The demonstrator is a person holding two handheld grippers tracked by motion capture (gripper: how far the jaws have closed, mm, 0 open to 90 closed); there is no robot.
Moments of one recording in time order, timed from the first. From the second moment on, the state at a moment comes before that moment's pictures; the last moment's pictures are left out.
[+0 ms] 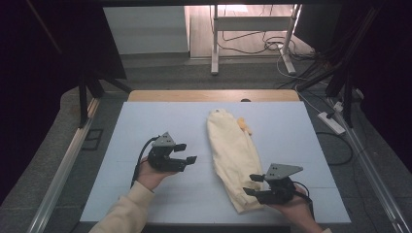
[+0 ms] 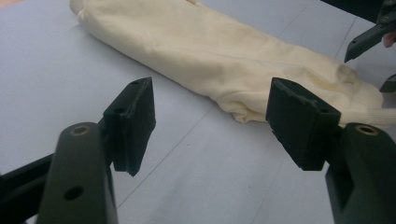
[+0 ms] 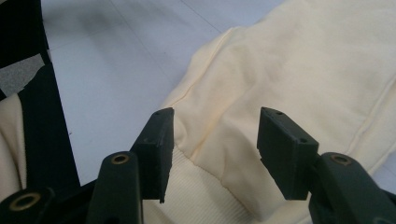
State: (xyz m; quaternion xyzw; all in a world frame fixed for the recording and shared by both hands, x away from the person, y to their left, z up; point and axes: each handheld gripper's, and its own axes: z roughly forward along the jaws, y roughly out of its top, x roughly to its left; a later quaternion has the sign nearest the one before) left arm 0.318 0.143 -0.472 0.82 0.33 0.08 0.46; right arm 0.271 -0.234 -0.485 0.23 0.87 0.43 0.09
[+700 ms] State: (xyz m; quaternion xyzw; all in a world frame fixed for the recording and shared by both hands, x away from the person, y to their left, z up) left arm 0.312 0.150 -0.471 0.82 0.34 0.09 0.45; right arm 0.277 -0.263 -0.481 0.27 0.86 0.41 0.12
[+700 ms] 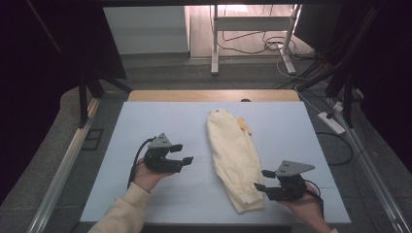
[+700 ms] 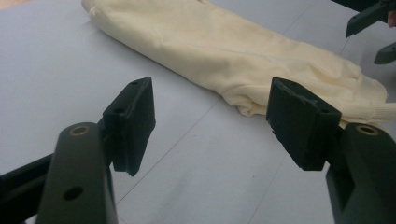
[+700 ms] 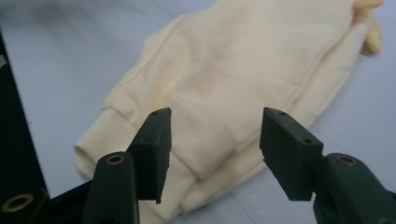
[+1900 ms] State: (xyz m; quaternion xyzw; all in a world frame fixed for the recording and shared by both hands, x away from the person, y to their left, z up) left arm 0.313 0.149 -0.471 0.82 0.34 0.10 0.45; right arm 0.301 -0.261 -0.493 0.33 0.85 0.38 0.13
